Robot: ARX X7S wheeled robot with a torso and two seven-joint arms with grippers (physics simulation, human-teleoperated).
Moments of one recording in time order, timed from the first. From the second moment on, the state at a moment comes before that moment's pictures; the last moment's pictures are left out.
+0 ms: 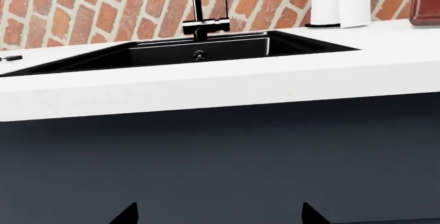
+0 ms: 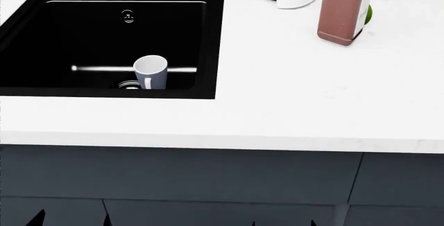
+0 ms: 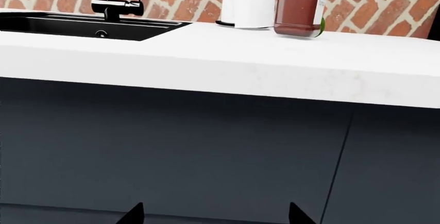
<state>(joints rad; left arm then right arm) 0.03 -0.06 0.08 0.07 0.03 -0.03 -0.09 -0.01 0.06 -0.09 -0.01 -0.01 0.02 0.06</state>
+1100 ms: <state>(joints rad) -0.29 -0.26 0.06 0.99 -0.18 -1.01 -0.13 0.21 0.23 -0.09 -0.81 0.03 0.83 0.14</state>
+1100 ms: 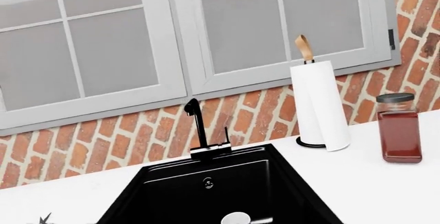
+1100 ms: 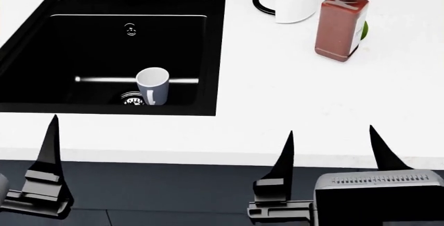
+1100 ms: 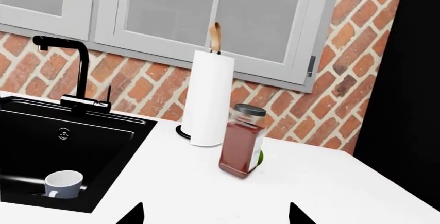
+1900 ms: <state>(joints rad) -0.51 -0.52 0.01 1.05 -0.76 -1.17 -0.54 0.36 0.28 -0.10 -1.00 0.03 1.11 0.15</state>
